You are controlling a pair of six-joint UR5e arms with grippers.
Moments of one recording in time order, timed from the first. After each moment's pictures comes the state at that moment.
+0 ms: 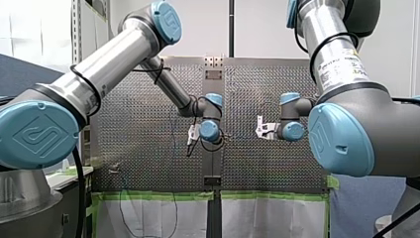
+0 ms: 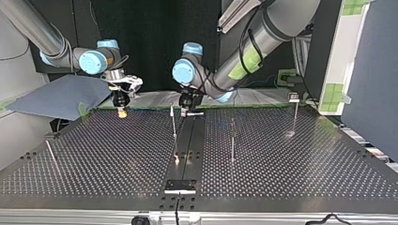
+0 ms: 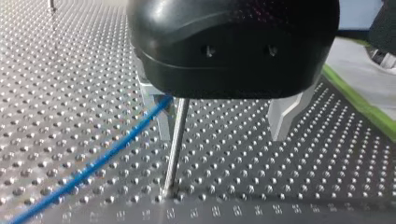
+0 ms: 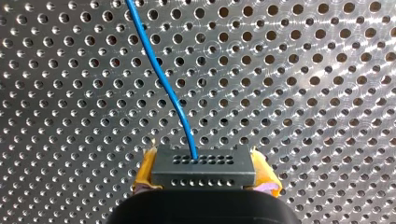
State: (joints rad) left arm -0.62 -2.35 -1.41 -2.74 -1.98 -1.51; right arm 1.84 -0.95 1.72 -0.70 1.40 1.60
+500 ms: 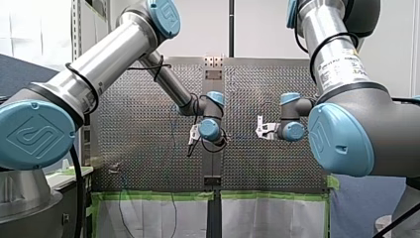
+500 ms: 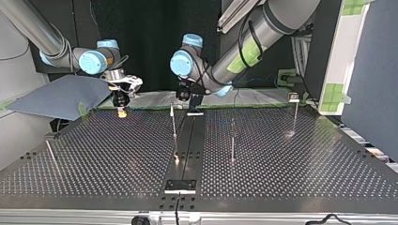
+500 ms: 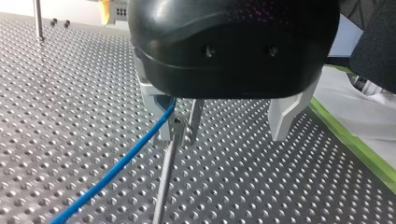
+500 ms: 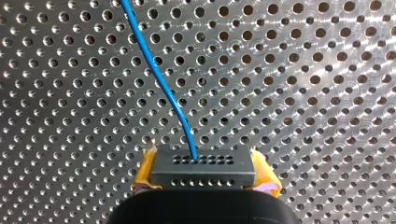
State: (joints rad) left arm -0.65 -2.31 -1.47 -2.75 -1.96 -1.51; right arm 1.84 -0.95 1.72 -0.70 1.40 1.60
